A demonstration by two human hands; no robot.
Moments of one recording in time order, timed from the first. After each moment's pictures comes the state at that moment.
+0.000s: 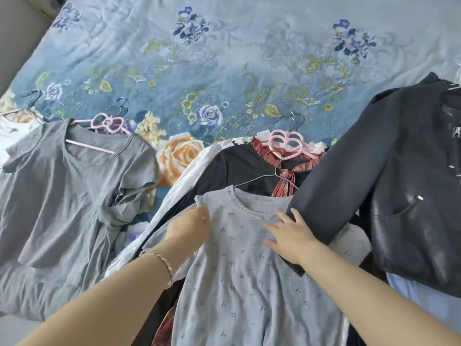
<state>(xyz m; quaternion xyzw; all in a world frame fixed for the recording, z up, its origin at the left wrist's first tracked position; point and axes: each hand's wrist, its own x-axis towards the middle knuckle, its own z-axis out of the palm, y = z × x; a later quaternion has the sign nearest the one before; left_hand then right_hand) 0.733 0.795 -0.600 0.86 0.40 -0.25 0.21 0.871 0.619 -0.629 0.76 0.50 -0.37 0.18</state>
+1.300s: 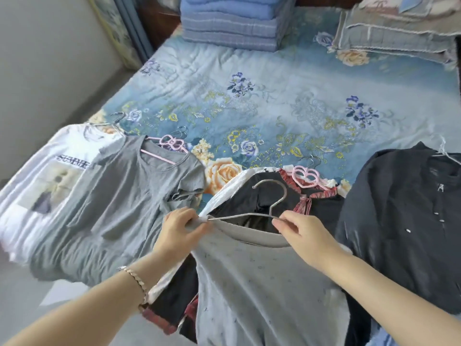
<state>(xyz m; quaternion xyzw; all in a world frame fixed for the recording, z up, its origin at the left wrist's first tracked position) 0.595 0.798 -0.471 0.86 0.37 0.12 0.34 0.787 0.623 -0.427 0.81 0.40 -0.33 -0.28</state>
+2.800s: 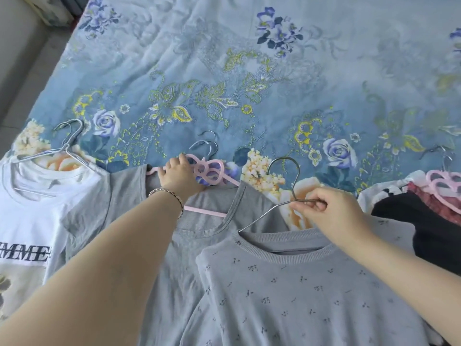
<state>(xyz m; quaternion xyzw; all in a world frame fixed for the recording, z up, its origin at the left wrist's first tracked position) 0.709 1.282 -0.722 0.87 0.43 -0.19 0.14 0.805 1.009 -0.640 0.90 0.26 -0.17 -0.30</state>
